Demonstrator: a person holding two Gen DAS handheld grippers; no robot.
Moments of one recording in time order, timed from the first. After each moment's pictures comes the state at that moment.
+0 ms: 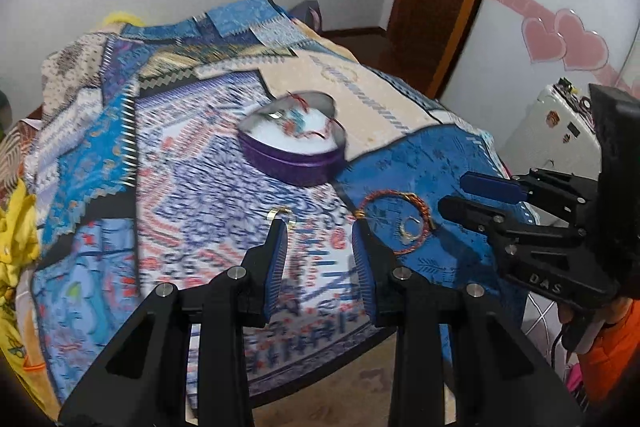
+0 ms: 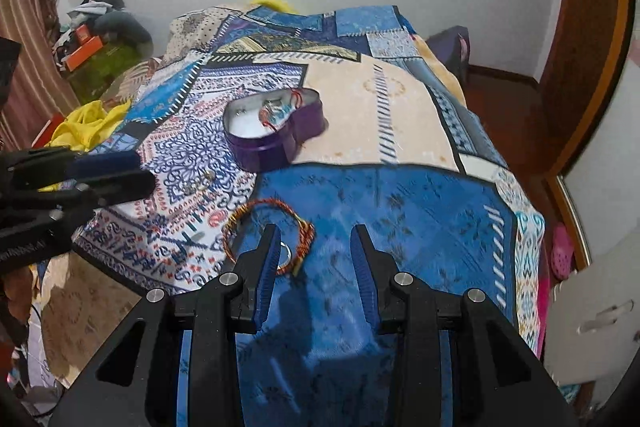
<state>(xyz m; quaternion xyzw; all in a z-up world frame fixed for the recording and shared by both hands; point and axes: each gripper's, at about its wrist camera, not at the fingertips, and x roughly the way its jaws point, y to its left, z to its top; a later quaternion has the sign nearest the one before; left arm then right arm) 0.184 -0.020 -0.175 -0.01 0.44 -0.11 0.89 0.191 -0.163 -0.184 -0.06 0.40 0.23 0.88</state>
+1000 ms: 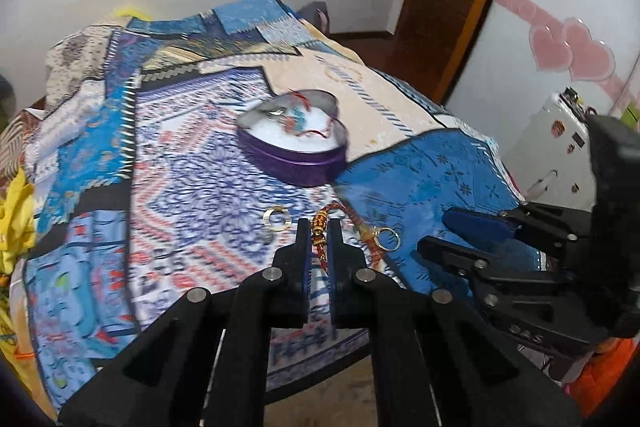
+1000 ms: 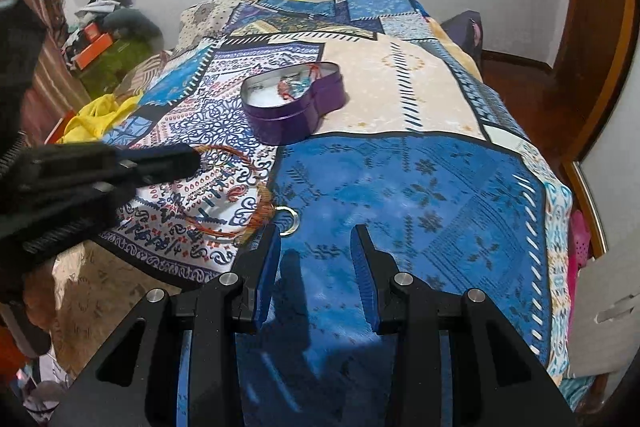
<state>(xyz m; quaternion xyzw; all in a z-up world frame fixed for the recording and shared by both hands) 0.178 -0.013 -0.173 -0.03 0.43 -0.09 0.90 0.184 -0.149 -0.200 -0.05 0.42 0.26 0.86</state>
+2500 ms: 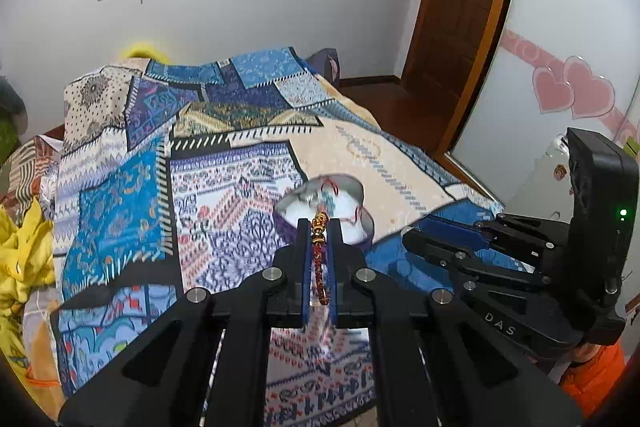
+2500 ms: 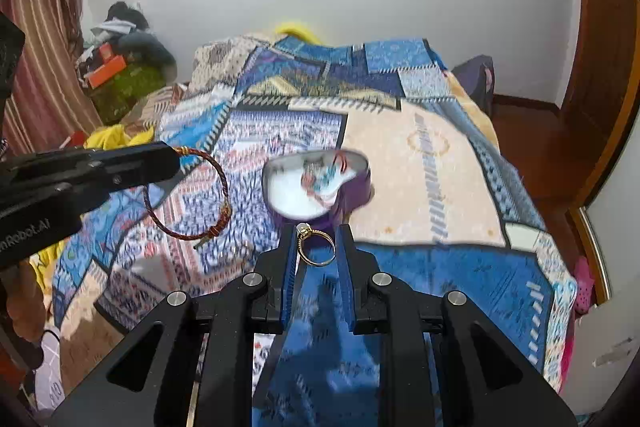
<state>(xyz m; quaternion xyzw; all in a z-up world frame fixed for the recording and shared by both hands) 0.202 0.011 -0.125 -0.03 0.36 -0.08 0.93 0.213 -0.121 -0.158 -0.04 0.34 0.28 0.89</state>
